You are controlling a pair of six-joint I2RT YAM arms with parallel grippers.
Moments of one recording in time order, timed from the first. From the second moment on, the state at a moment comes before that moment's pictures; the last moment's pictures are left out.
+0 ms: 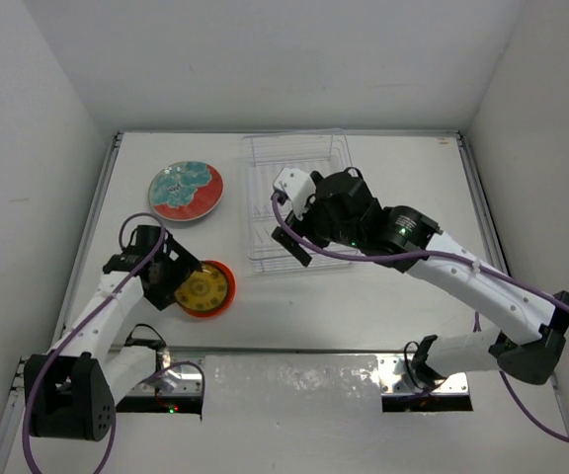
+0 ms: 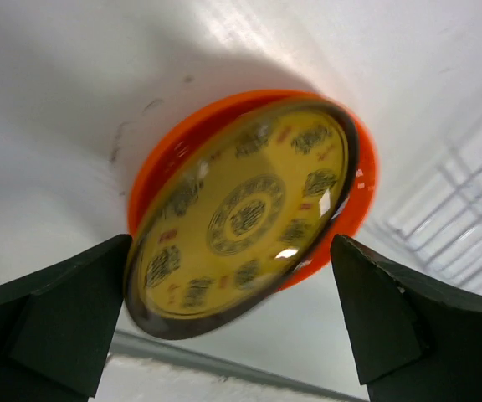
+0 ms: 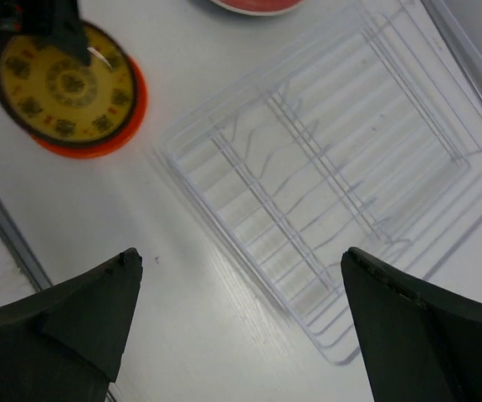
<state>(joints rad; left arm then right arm) -0.05 0.99 0.59 -0.73 0.00 -0.94 0.94 1.31 1.39 -0.65 0.10 -0.23</state>
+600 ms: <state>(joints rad) -0.05 1.14 0.97 -1.05 -0.20 -0.75 0.60 1.24 1.38 -1.00 0.34 0.27</state>
